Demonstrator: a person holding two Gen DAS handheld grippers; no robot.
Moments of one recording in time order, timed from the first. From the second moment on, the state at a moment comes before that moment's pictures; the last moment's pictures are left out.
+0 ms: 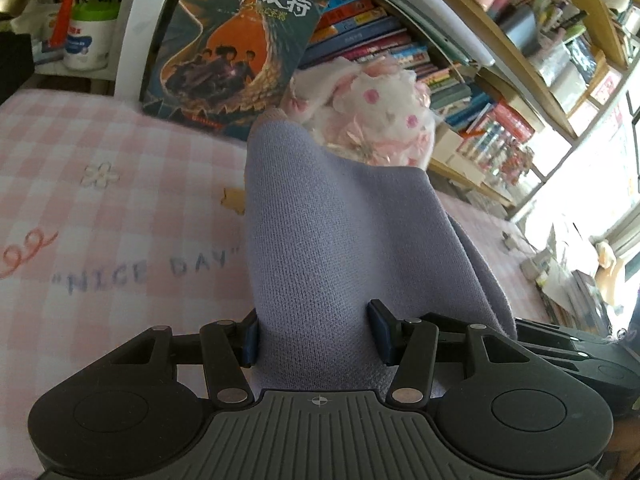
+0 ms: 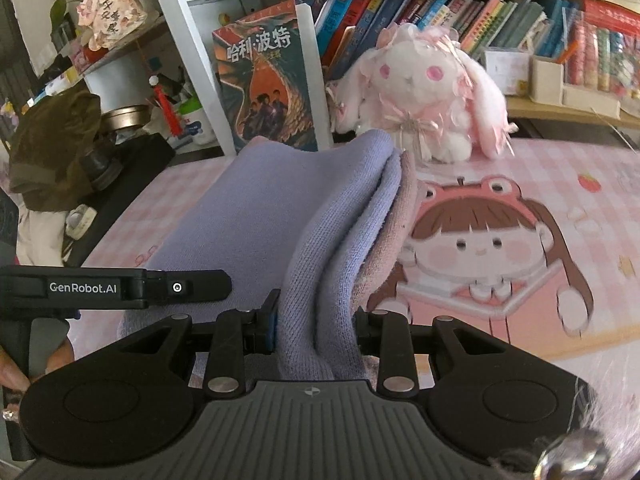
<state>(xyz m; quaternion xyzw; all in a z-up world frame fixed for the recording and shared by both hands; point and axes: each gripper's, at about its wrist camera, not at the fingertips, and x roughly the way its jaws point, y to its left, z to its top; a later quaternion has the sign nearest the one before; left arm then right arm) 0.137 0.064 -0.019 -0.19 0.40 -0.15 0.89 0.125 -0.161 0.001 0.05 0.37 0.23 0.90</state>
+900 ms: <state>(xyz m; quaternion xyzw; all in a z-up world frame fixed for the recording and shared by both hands) 0.180 0.060 -0.043 -0.18 0.38 -0.08 0.90 0.212 -0.178 -0.045 0.10 0.38 0.24 0.89</state>
